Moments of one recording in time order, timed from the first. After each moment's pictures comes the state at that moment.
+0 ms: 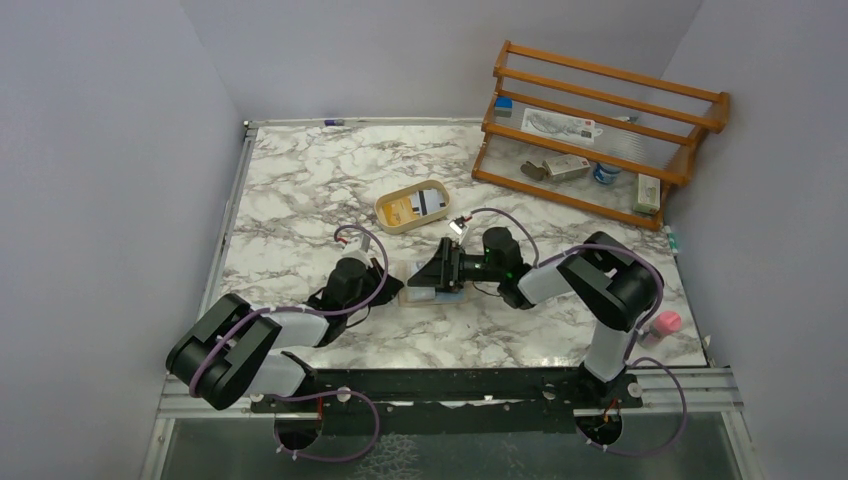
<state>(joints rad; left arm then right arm) -0.58 1.33 0.20 0.63 0.04 -0.79 0.71 1.83 0.61 0.97 -0.68 1.06</state>
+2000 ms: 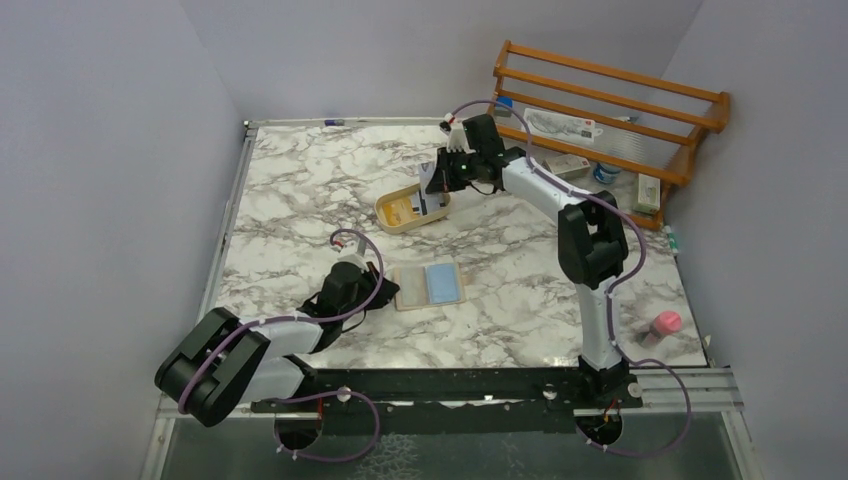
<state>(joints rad) -0.58 1.24 0.16 0.58 0.04 -0.77 0.48 2.14 1.74 -0.31 -0.51 0.26</state>
